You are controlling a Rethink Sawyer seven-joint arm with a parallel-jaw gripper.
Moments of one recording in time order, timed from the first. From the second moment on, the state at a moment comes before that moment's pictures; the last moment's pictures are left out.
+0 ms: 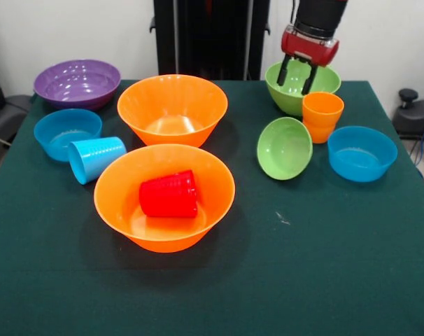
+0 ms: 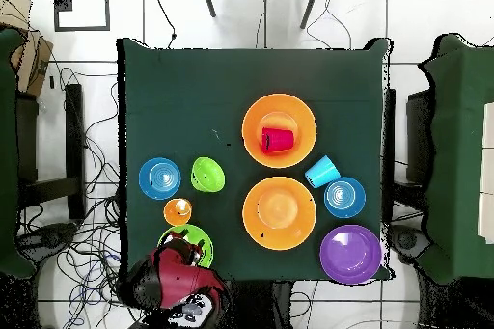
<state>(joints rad) 0.27 -0.57 -0.17 2.24 0.26 -0.17 2.23</state>
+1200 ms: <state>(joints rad) 0.26 -0.63 -0.15 2.24 0.26 -0.16 2.23</state>
